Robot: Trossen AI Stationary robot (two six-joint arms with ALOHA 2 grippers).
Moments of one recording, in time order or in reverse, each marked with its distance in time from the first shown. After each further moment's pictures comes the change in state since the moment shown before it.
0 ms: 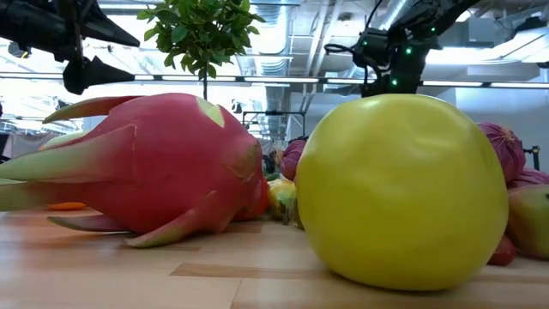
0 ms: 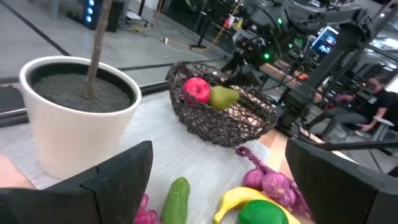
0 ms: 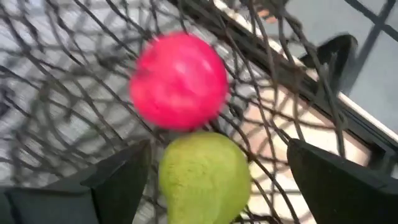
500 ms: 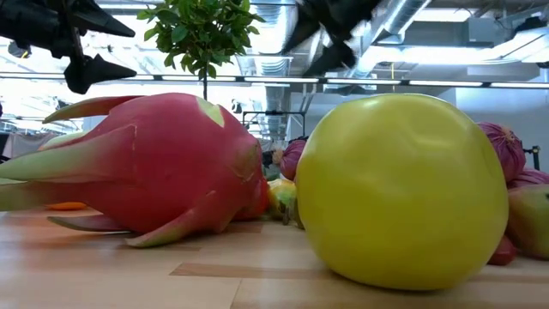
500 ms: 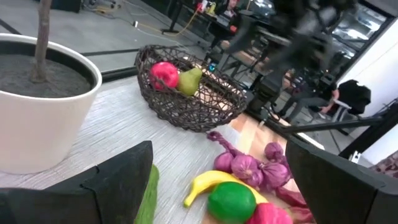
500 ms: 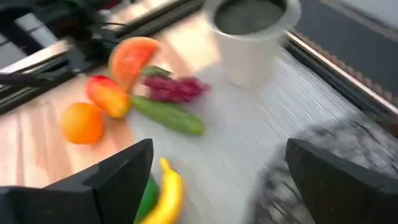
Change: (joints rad) left arm 0.000 0.000 0.000 0.012 0.134 -0.019; right arm 0.463 0.124 0.320 0.259 -0.108 0.065
